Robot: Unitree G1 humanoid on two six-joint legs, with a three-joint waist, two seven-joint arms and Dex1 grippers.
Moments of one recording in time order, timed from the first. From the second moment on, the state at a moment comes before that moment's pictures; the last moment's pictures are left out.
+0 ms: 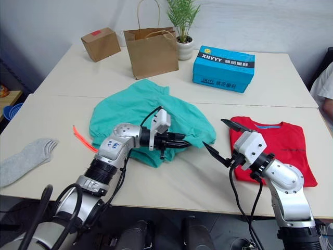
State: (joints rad) left arm -0.75 0.21 -0.24 0.31 -0.23 0.33 -1.10; right arm -0.06 -0.59 -0.17 -0.29 0.35 -0.02 0.71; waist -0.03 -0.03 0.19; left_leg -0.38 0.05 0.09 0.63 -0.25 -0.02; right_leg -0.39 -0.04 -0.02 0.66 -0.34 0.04
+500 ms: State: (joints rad) left arm -0.62 0.80 0.02 0.33 -0.28 0.13 -1.32; right arm -0.02 -0.65 -0.03 -0.48 0.42 0.22 0.80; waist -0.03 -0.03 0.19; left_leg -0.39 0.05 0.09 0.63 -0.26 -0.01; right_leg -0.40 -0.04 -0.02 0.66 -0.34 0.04
